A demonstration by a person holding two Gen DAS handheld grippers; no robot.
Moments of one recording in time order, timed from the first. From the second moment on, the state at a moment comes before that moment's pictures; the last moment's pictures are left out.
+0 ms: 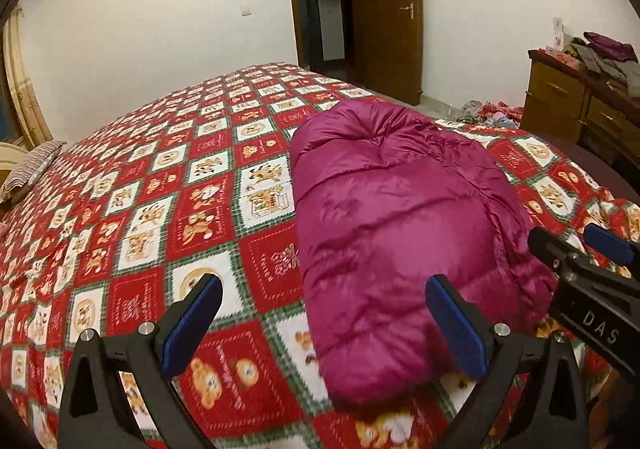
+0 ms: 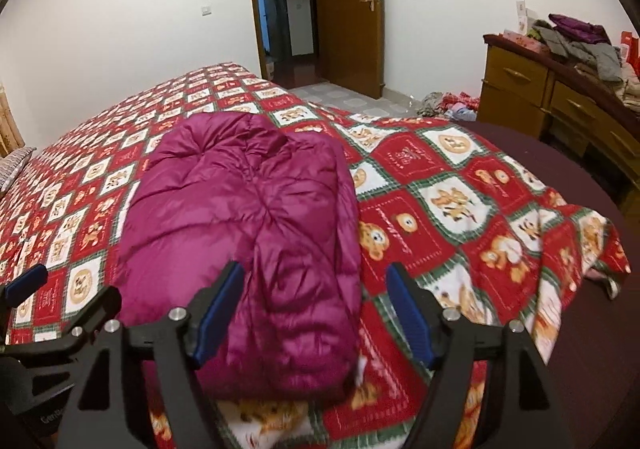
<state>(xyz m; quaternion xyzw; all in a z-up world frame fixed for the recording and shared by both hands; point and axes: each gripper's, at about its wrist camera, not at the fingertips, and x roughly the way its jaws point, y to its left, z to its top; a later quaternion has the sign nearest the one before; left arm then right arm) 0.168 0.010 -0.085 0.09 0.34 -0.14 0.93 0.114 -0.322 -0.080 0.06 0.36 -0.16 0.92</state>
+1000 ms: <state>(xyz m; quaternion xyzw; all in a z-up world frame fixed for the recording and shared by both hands) 0.044 0.065 -0.003 0.02 0.21 -0.13 0.97 -0.014 -0.276 0.009 0.03 0.23 -0.16 0.96</state>
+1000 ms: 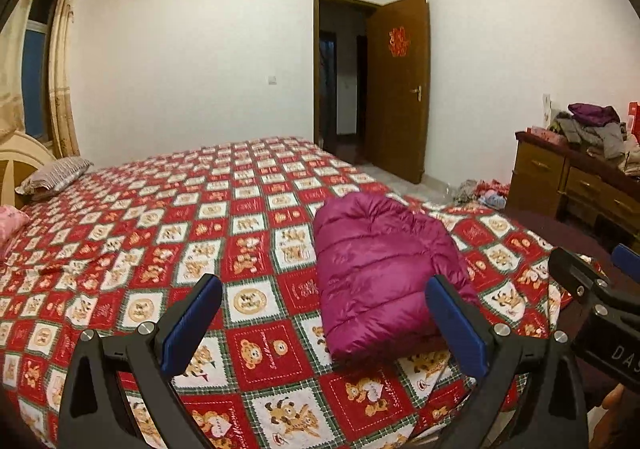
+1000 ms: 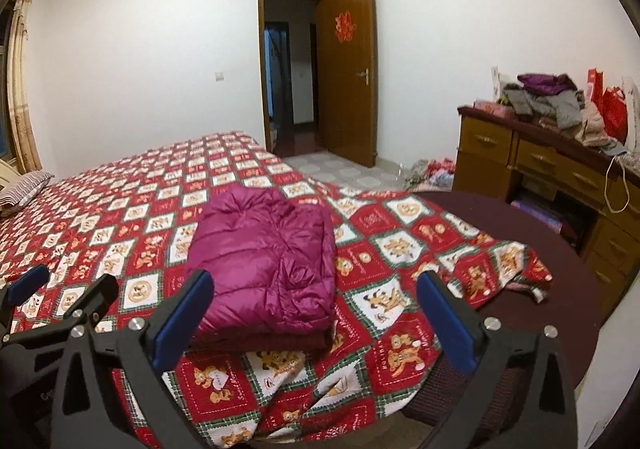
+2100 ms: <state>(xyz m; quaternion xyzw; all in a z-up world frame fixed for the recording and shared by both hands) -0.010 0.083 0.045 0.01 0.11 -0.12 0.99 -0.065 -0.255 0.056 0.01 0.12 -0.16 0.98</state>
